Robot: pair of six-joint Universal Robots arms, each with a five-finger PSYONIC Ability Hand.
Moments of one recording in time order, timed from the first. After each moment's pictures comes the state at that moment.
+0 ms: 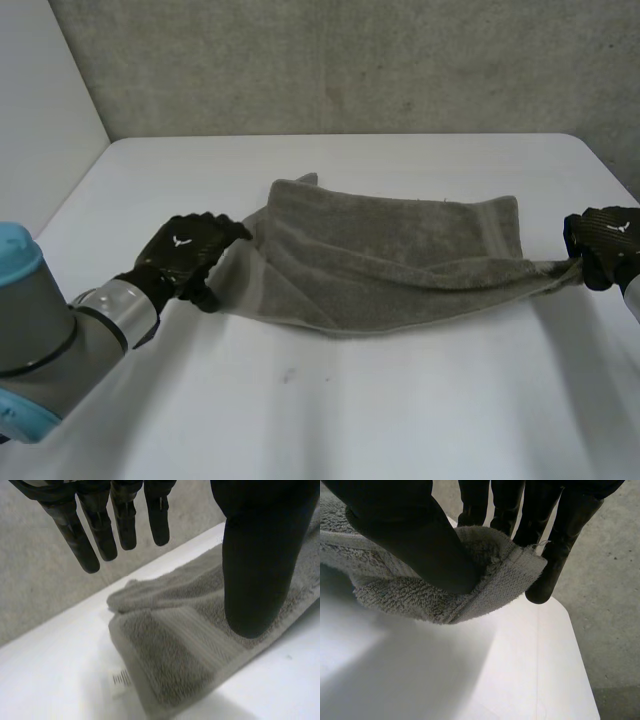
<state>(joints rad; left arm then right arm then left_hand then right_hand) 4.47 -1.89 -1.84 3.50 -1.16 3.39 1.51 -1.33 1.85 -0.27 1.31 2.69 0.37 0.37 0.37 0.37 0.19 0.96 1.17 1.18 1.19 0.98</state>
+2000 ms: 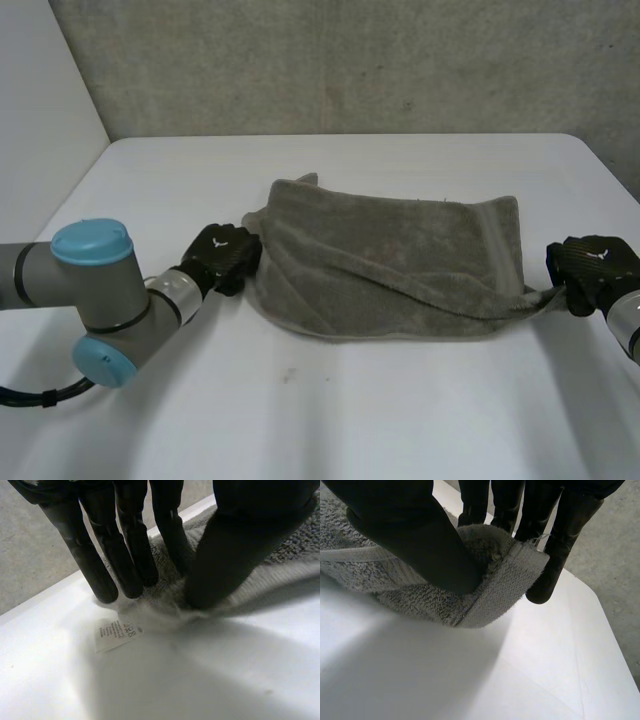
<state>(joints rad) 4.40 -2.32 -1.45 3.50 -1.22 3.45 1.52 -1.28 1.89 -0.27 1.30 2.68 0.99 0.99 0.99 0.98 0.80 0.96 1.17 1.18 1.19 0.98</state>
